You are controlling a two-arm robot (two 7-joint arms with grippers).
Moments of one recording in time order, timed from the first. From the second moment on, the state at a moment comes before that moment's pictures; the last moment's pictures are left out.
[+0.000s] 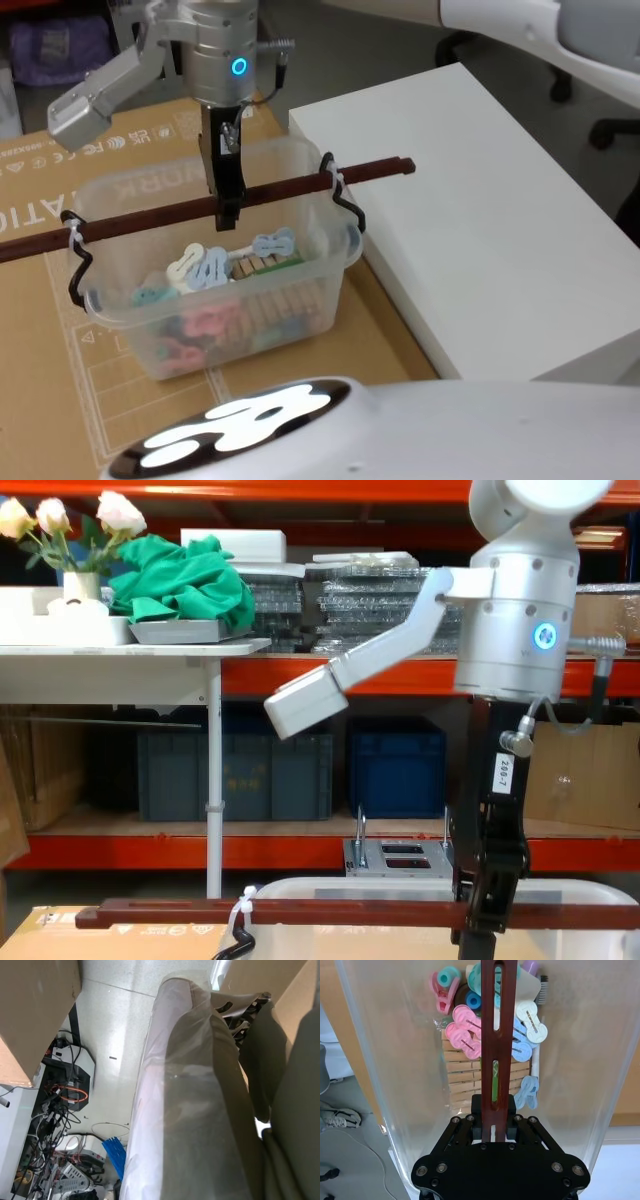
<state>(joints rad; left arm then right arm) -1.47 0.98 1.56 -0.90 0.05 0.15 -1.47 1.43 0.30 -1.58 -1.04 -0.05 -0.76 1.39</state>
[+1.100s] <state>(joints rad) -1.47 0.98 1.56 -0.90 0.05 0.15 -1.47 1.43 0.30 -1.59 -1.04 -0.07 -0.76 1.40</state>
